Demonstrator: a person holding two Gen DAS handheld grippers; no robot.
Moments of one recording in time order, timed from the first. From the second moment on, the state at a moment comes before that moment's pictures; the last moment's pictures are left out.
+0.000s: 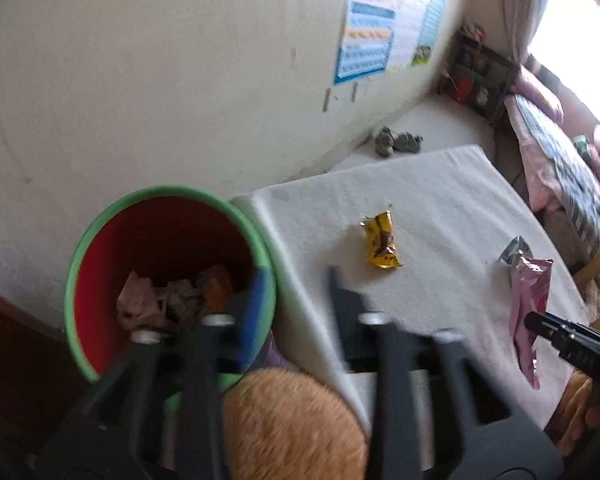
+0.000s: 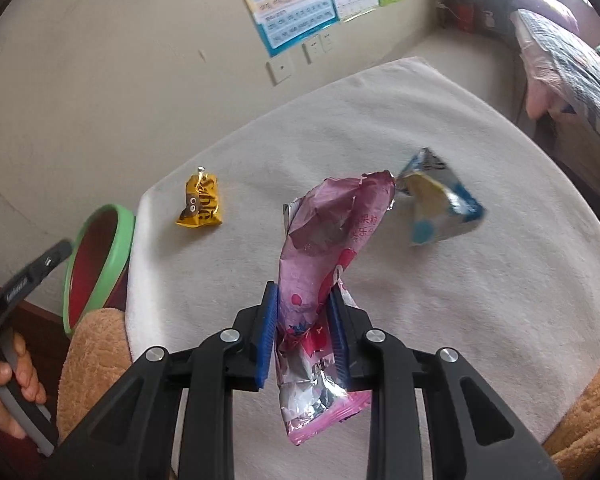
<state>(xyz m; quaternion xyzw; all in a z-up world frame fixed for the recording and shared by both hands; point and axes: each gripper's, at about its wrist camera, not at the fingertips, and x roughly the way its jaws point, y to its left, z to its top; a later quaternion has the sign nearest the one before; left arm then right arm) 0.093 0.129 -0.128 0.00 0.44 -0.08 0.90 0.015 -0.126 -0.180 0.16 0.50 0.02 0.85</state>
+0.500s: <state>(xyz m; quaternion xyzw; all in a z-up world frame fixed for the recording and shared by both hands) 0.180 0.027 -0.203 0.05 0.50 -0.12 0.85 -0.001 -0.161 -0.196 0.19 0.50 -0.01 0.84</state>
